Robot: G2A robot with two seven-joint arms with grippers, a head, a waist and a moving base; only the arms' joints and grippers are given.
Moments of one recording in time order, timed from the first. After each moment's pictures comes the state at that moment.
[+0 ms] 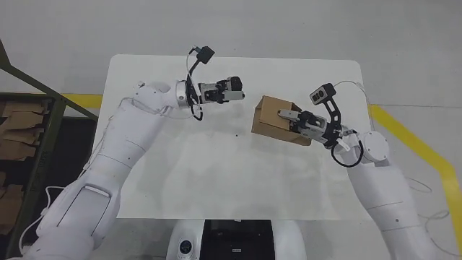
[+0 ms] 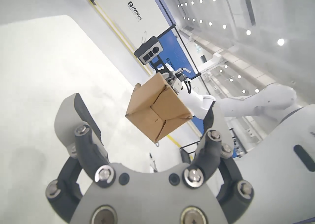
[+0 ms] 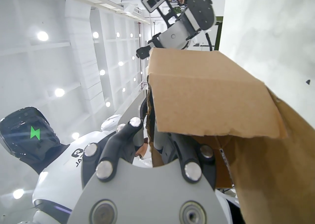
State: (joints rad) left arm 0.79 -1.19 -1.01 -1.12 -0.23 -0.84 -0.99; right arm -1.19 -1.15 1.26 -1.38 0.70 -0.20 1.13
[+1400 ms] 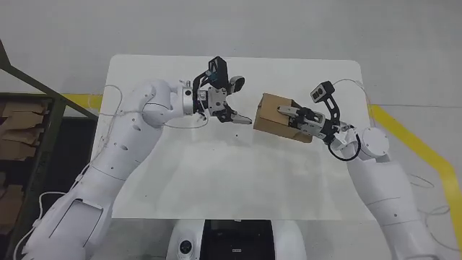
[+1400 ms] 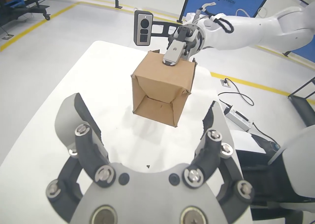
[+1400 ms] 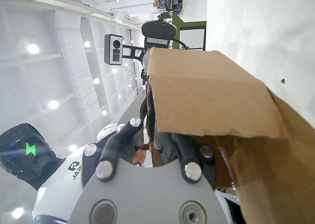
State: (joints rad) left arm 0.89 -1.14 -1.04 -1.38 0.80 -1.01 -0.35; right arm -1.15 -1.15 1.25 -1.33 0.65 -0.21 1.10
